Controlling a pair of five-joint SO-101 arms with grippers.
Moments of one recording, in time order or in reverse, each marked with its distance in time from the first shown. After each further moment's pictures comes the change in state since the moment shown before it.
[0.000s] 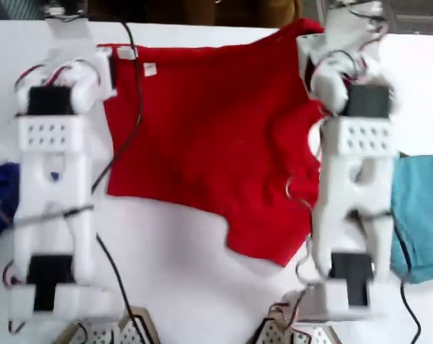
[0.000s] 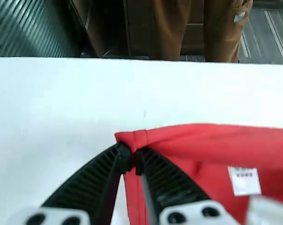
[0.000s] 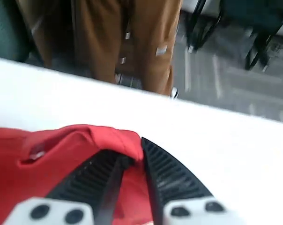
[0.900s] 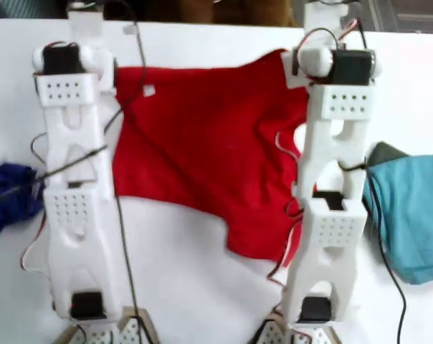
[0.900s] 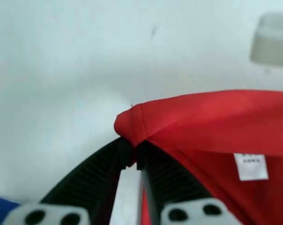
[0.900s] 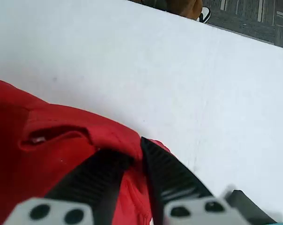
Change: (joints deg) left arm -1.3 51.4 -72.3 45.7 -5.5; right arm -1.3 35.0 -55.8 40.4 1.7
